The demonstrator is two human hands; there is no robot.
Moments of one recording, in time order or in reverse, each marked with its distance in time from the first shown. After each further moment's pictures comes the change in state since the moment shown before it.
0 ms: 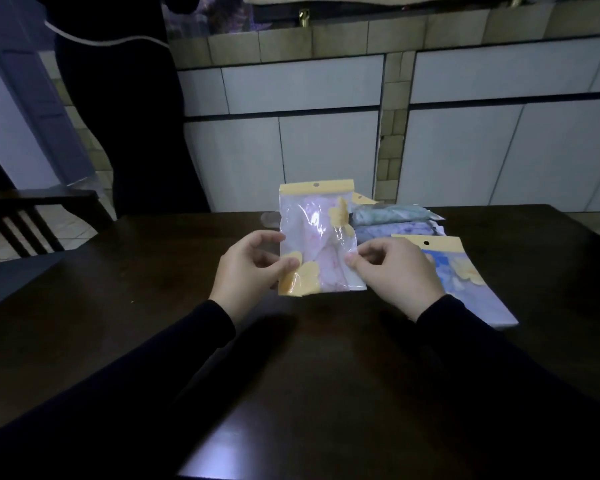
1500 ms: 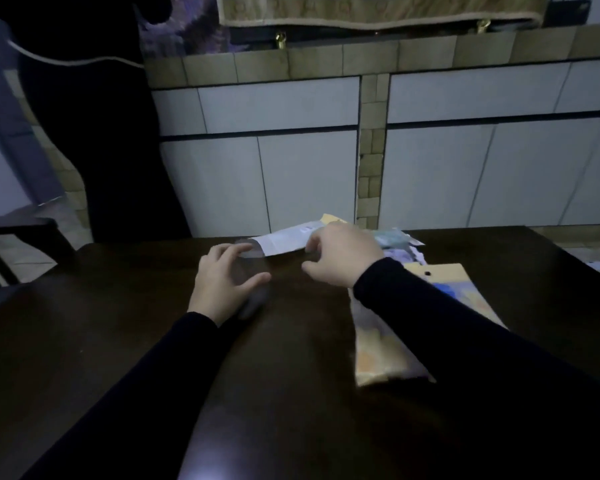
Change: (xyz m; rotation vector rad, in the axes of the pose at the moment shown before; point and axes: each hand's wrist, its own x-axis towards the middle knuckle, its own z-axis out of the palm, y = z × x) left_hand 0.085 -0.048 0.013 0.538 0.040 0.142; right_hand 0.073 -0.041 -0.004 -0.423 -0.164 -0.249
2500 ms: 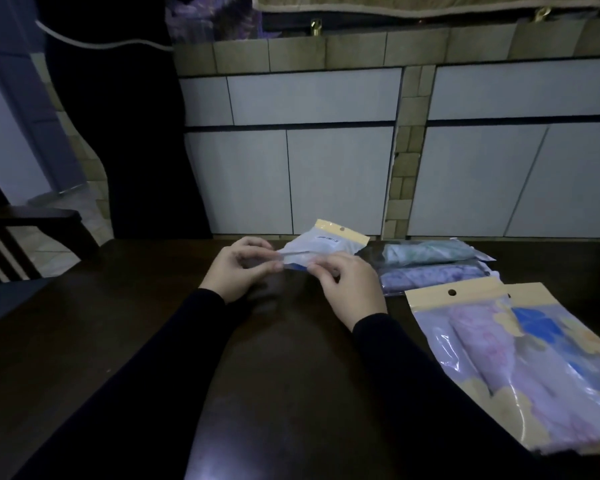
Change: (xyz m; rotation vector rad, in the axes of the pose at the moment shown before) left_hand 0.063 -0.067 -0.011 -0.521 -0.147 0.116; right_hand 0.045 -0.034 0.104 0.526 0.248 0.051
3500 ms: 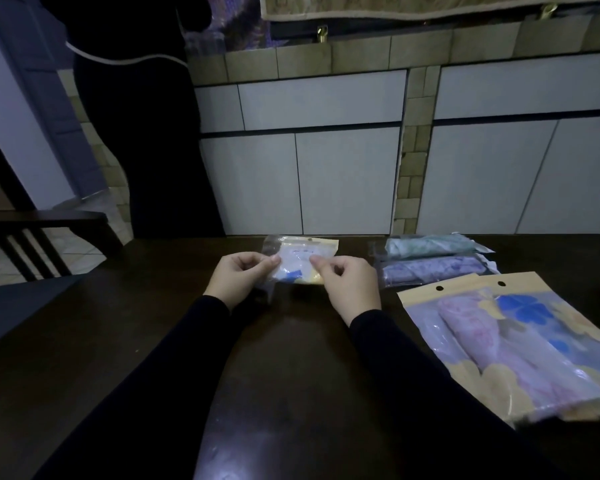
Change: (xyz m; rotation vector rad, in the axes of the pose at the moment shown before) left_hand -0.036 0.025 0.002 -0.246 0.116 -0.309; right_hand -0.019 -0.014 0.001 0.315 0.024 0.189
